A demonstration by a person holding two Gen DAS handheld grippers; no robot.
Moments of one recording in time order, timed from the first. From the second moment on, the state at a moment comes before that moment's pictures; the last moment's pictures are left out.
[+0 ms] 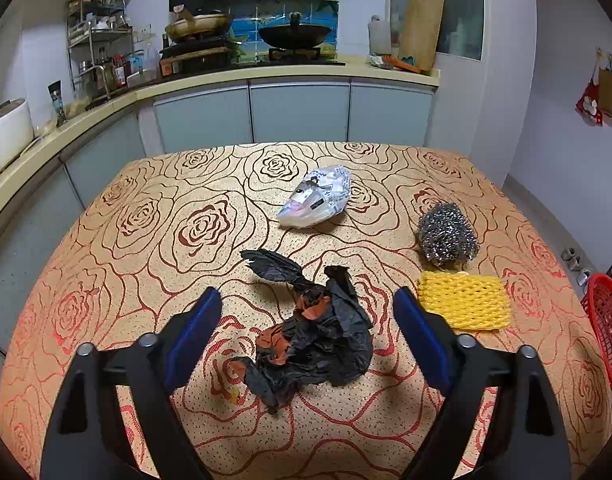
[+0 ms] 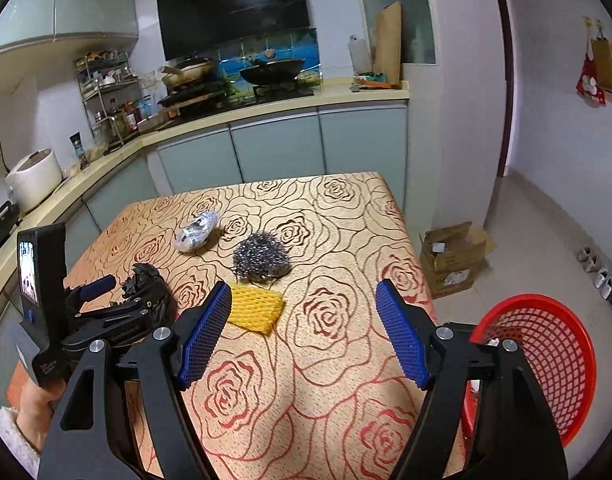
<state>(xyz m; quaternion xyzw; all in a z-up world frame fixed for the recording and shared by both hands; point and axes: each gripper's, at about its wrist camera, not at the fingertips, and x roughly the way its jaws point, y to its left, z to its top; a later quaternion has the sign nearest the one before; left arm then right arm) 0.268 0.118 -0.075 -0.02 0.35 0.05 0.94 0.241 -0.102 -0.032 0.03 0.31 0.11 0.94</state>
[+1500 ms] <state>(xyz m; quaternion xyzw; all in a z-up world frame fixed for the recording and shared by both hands) 0.259 0.149 -0.071 -0.06 0.31 0.08 0.94 0.325 -0.023 -0.115 -0.05 0.42 0.19 0.88</state>
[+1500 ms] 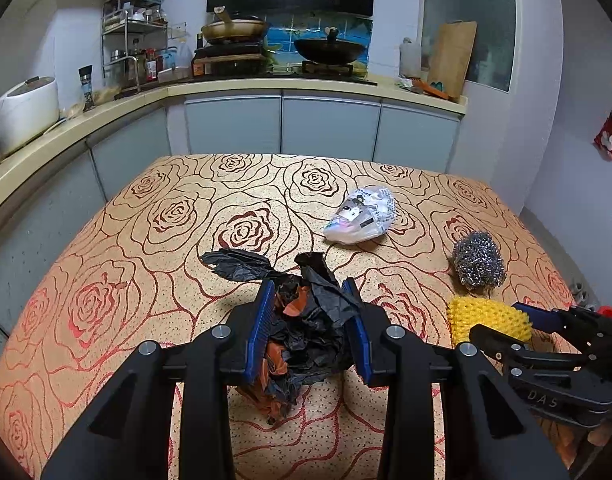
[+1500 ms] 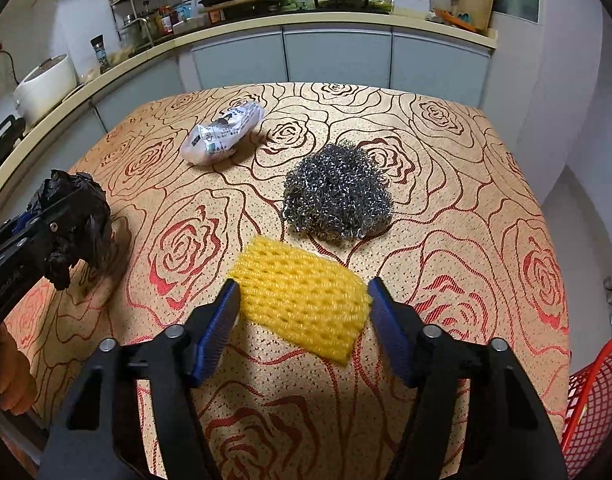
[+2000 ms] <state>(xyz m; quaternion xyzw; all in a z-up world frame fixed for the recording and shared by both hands) 0.256 0.148 -0.071 -0.05 0.31 0.09 0.95 0.313 -0.019 -0.111 -0.04 0.42 0.20 0.89</state>
